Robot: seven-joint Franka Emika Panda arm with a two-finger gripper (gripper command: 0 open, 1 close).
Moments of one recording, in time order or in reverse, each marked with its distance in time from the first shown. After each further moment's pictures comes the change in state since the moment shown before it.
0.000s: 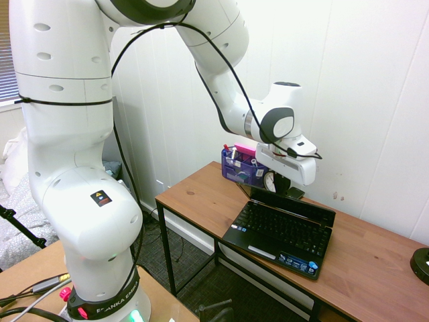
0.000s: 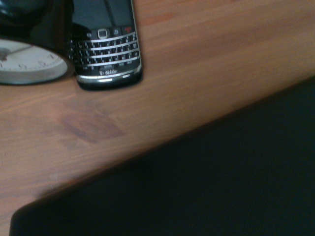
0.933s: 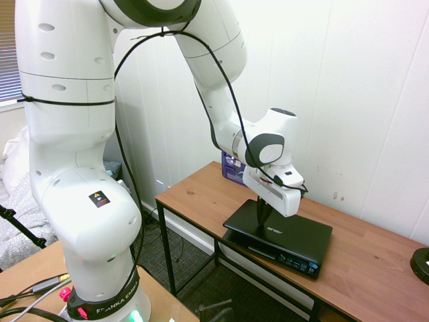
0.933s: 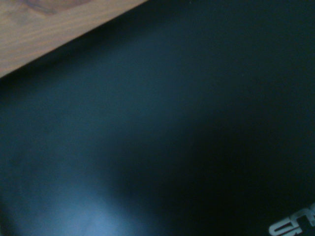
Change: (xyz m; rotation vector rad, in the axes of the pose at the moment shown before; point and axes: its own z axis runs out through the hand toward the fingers) arm -0.028 0.049 0.062 -0.085 -0.135 0.047
